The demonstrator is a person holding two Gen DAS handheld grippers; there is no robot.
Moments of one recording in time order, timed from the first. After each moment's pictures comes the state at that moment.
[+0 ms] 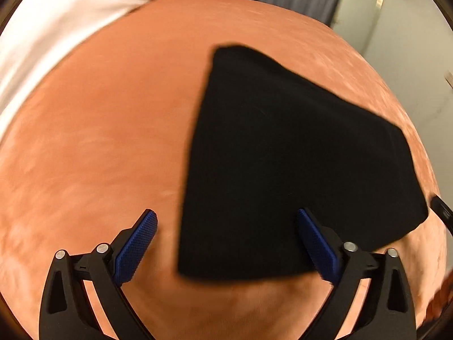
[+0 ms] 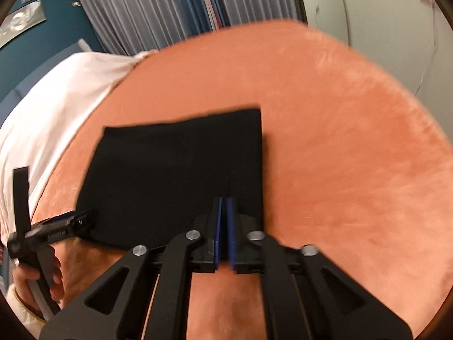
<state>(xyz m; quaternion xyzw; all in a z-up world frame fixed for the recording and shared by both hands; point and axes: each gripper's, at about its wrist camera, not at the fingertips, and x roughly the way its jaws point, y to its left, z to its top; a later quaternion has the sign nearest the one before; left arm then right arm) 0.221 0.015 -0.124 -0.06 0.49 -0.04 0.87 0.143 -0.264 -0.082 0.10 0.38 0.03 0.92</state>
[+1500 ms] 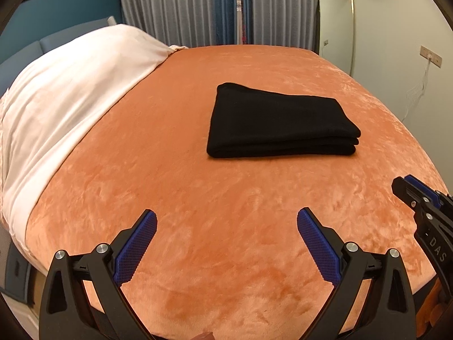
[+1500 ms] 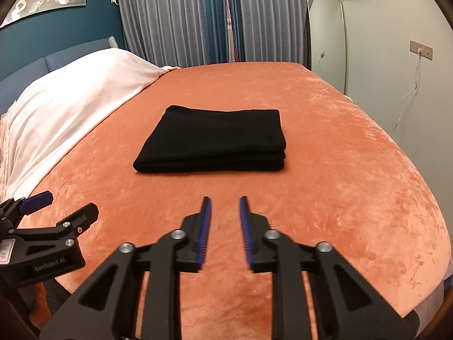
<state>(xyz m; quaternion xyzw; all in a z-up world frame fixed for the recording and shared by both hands) -0.021 -0.011 -0.056 0.02 0.39 0.00 0.92 -0.049 -0.167 -0.056 0.03 0.33 0.02 0.94</state>
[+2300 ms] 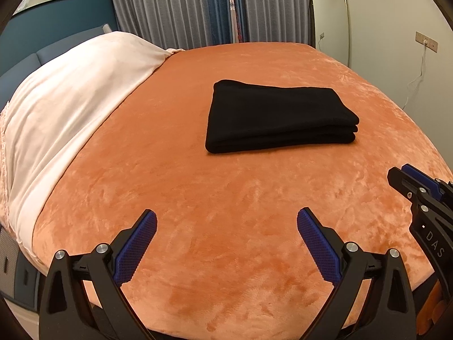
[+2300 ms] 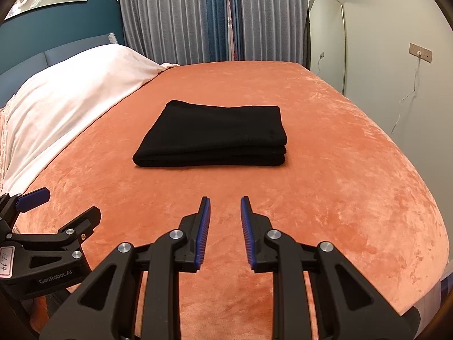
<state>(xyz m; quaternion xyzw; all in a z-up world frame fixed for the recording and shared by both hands) -0.032 -0.024 -0.061 0.06 0.39 0.00 0.92 -0.052 -0.165 -0.063 0.02 0.33 0.02 0.94</state>
